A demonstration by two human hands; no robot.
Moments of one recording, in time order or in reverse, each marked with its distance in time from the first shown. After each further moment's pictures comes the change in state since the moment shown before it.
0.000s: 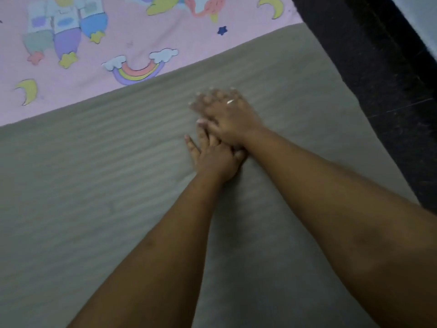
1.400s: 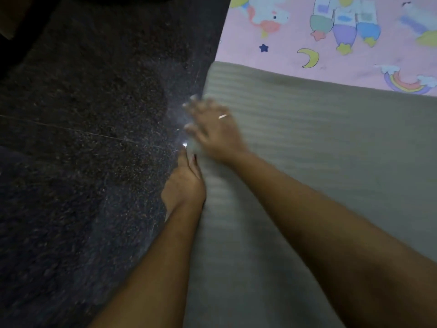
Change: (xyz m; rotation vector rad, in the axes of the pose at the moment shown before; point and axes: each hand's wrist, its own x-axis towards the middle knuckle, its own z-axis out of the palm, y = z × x) left_hand -0.279 -0.524 -0.019 -0.511 0.430 -0.830; right_hand 0.128 -0.594 0.044 0.328 0.111 -0.404
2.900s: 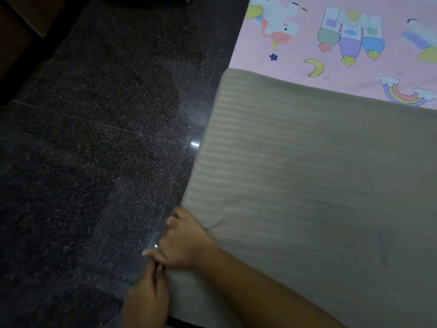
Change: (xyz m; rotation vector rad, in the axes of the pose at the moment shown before) left_hand -0.180 -0.136 -0.055 -0.156 -0.098 -0.251; right_hand -0.154 -0.153 0.060 -0.281 -0.314 -0.487
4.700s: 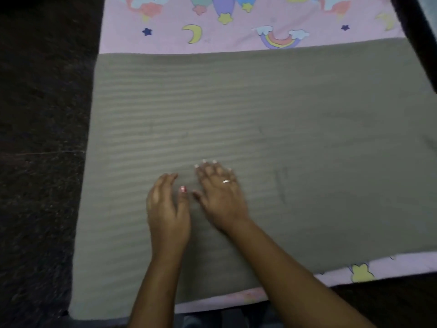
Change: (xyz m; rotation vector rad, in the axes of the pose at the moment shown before) left_hand -0.047 0.165 0.115 -0.182 -0.055 0.711; right_hand -0.146 0.091 0.010 0.109 0.079 0.912
